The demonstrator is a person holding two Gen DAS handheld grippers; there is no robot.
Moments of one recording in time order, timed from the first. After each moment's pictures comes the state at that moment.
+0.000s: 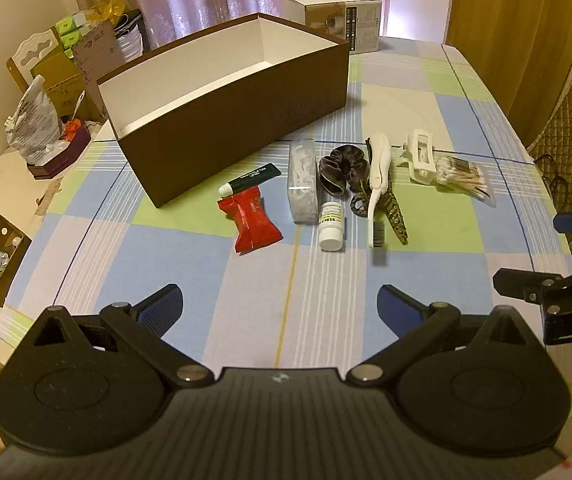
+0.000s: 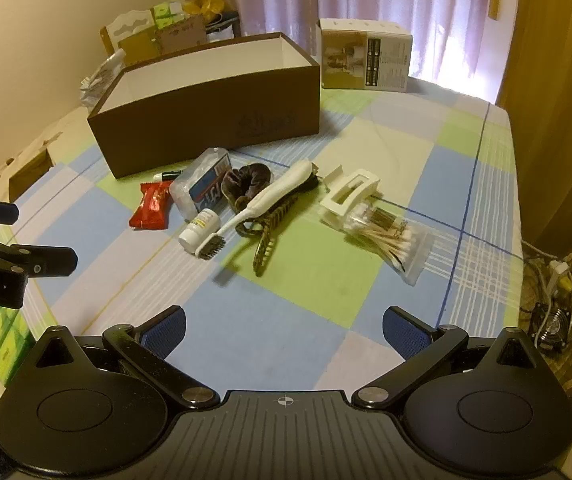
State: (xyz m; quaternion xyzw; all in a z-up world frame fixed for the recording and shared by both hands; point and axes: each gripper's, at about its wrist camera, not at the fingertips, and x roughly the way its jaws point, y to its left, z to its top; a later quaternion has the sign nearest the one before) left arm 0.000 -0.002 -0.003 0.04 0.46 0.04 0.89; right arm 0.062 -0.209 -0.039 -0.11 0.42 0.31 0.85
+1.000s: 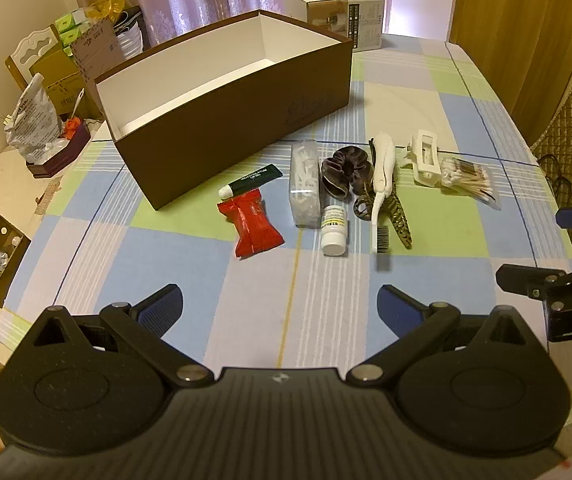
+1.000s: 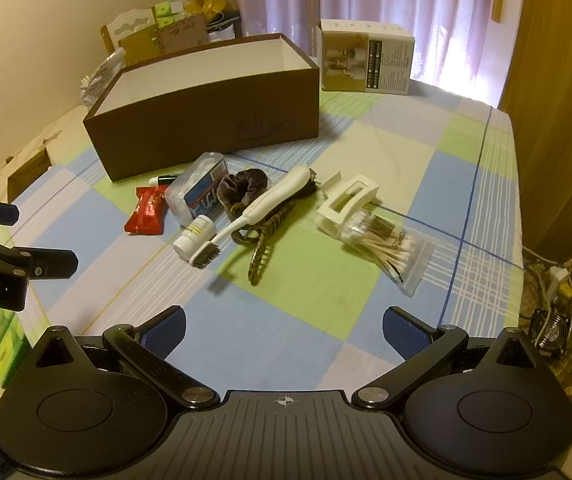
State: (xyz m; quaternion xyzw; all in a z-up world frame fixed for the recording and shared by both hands) left arm 0.005 -0.001 -0.005 0.04 0.46 0.04 0.88; right arm 0.067 -0.209 -0.040 -0.11 0.42 0.31 0.84
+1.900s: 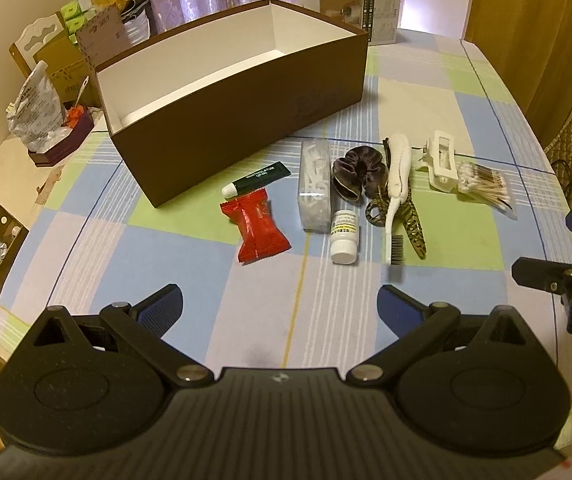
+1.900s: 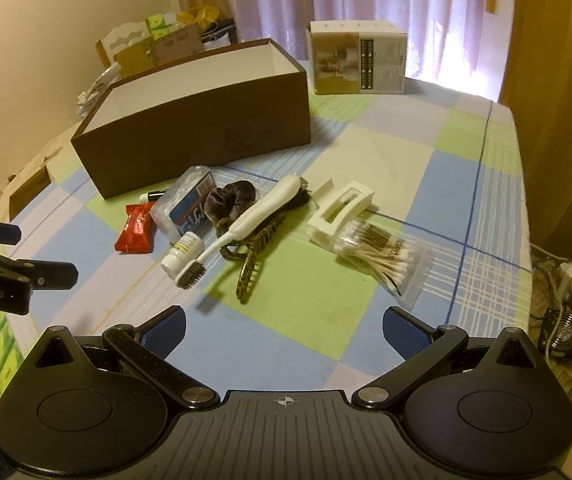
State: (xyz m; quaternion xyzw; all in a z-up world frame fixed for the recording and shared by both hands) left arm 0.033 0.005 -0.017 0.03 0.48 0.06 0.88; right arm 0.097 -0.215 -0.049 -0.08 0.42 0.33 0.84
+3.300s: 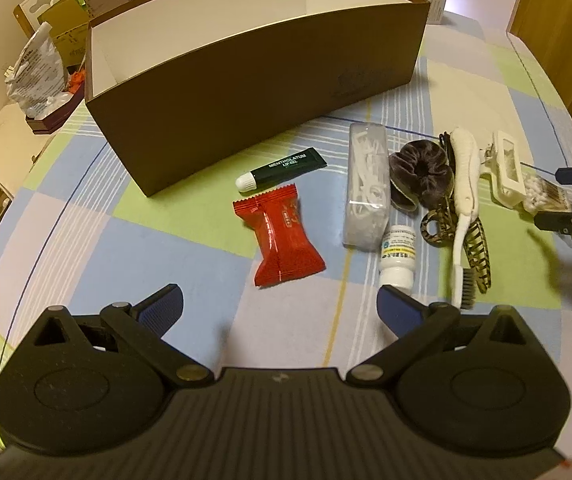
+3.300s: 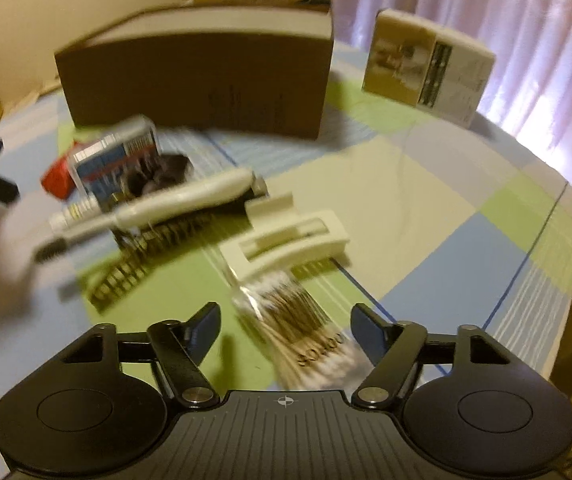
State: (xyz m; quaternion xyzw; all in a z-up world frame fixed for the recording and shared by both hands) left arm 0.092 0.039 -0.069 -0.01 0.51 0.09 0.86; right arm 0.225 -0.206 -0.126 -0.25 0.38 0.45 0.77
